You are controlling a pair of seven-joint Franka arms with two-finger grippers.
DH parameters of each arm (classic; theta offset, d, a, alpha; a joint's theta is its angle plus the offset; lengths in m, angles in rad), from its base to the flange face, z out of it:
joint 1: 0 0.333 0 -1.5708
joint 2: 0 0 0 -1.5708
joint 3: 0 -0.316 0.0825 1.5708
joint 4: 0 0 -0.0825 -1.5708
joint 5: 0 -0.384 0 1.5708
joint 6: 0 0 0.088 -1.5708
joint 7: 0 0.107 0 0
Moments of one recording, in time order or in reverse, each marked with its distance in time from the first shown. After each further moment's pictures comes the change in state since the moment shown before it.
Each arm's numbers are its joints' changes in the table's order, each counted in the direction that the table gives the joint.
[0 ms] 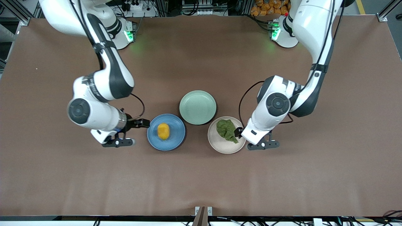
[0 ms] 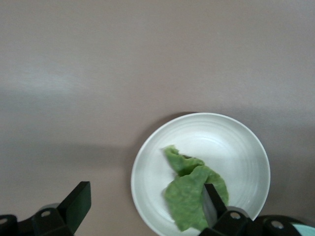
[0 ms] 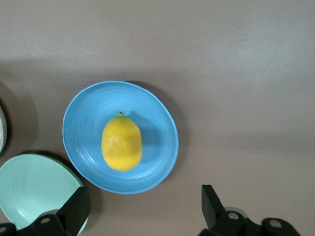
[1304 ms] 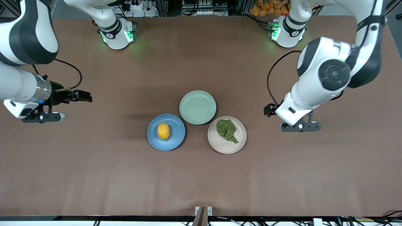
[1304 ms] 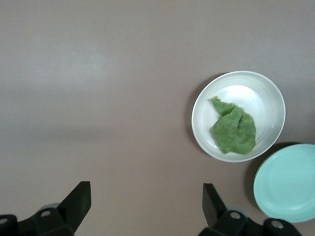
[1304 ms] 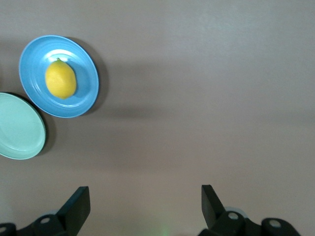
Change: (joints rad) left arm 0.101 -0.275 -0.001 0.001 0.000 0.401 0.168; right arm -0.237 -0.311 0.002 -0.002 0.115 0.442 -0.166
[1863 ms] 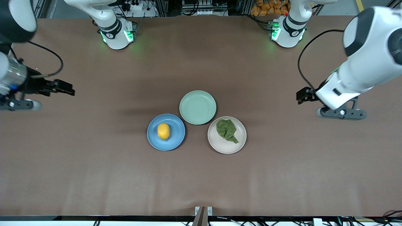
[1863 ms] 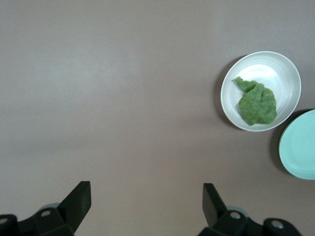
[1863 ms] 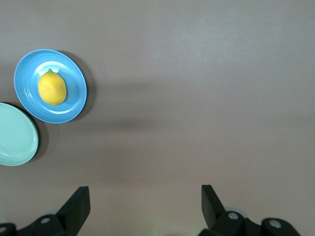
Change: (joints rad) left arm 0.121 -0.140 -0.003 -0.001 0.000 0.158 0.239; right arm -0.045 -0.076 0.001 0.001 0.056 0.031 0.001
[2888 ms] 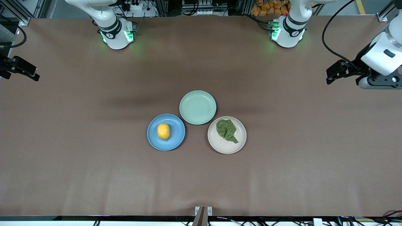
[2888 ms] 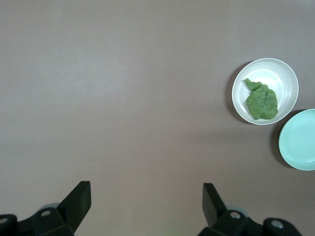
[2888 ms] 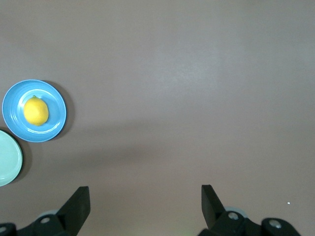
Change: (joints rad) left arm 0.087 -0.183 -0.007 -0.001 -0.006 0.134 0.045; right arm -0.070 -0.174 0.002 0.000 0.088 0.009 0.000
